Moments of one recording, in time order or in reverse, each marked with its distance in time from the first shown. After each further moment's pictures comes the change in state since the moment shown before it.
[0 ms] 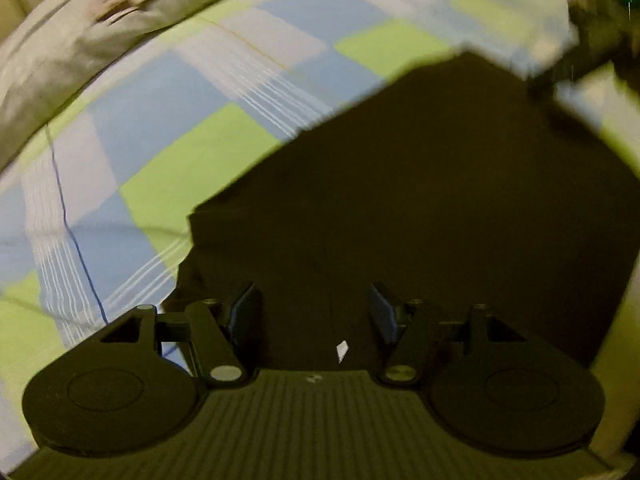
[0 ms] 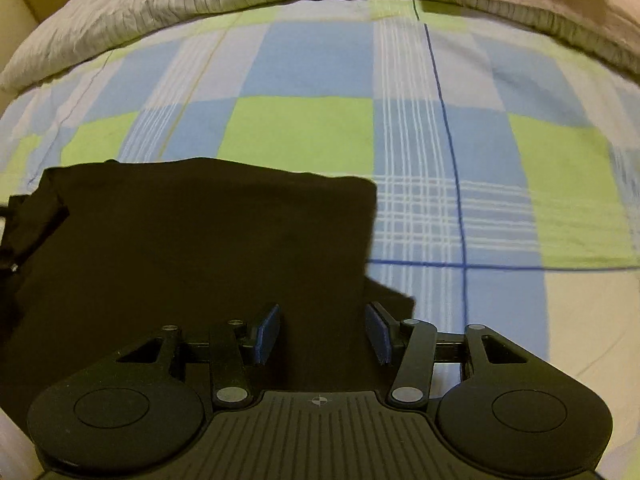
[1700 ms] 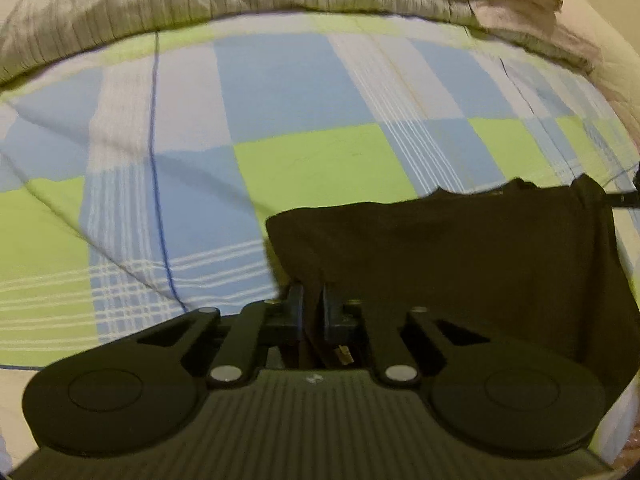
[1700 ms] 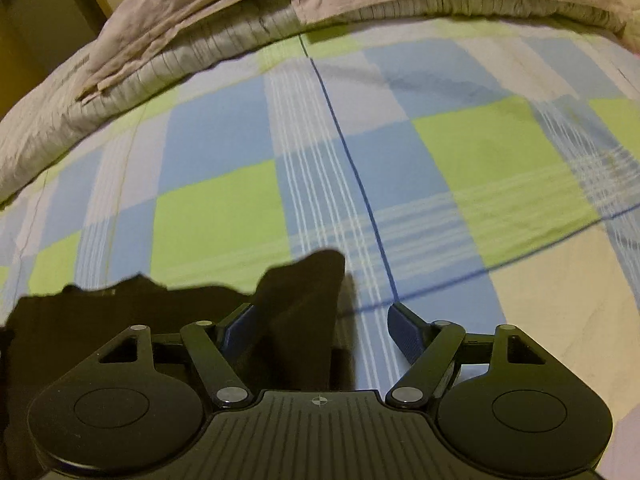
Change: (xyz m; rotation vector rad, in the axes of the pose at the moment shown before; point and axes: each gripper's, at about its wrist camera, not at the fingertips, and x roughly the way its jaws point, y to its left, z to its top) left arm -0.009 0.118 -0.025 -0.551 -0.083 -0.050; right arm -0.009 -0.052 0.011 0.321 -0.121 -0.065
